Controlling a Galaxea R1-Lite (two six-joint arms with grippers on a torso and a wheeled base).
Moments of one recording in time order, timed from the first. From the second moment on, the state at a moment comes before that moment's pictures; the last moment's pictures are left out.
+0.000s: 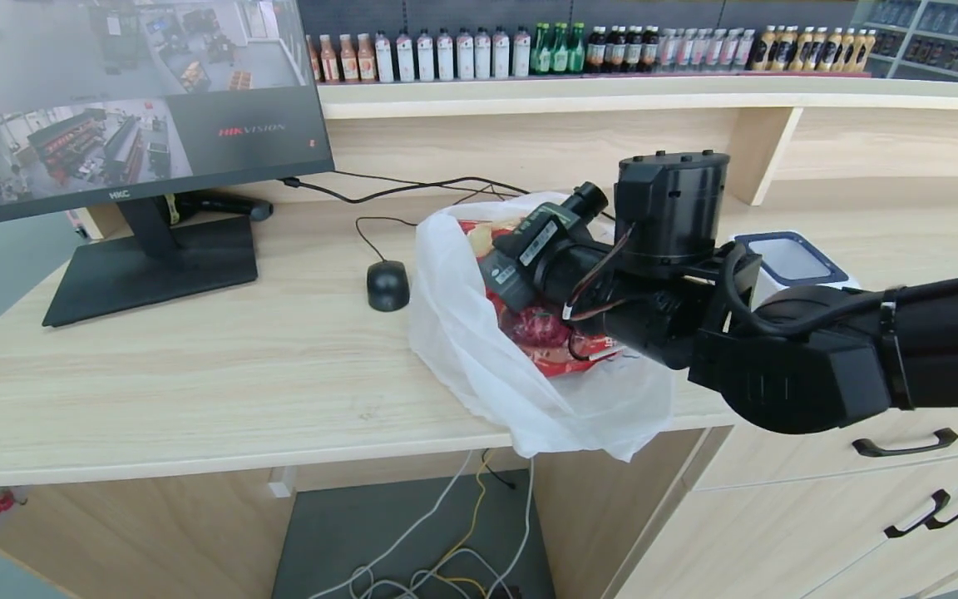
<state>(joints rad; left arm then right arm) 0.00 0.00 0.00 0.00 0.00 0.00 0.72 1.94 -1.34 -0.50 -0.21 0.90</state>
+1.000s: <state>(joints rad) 0.00 0.00 0.00 0.00 0.00 0.00 0.71 1.92 -1.32 -0.50 -0.25 0.91</state>
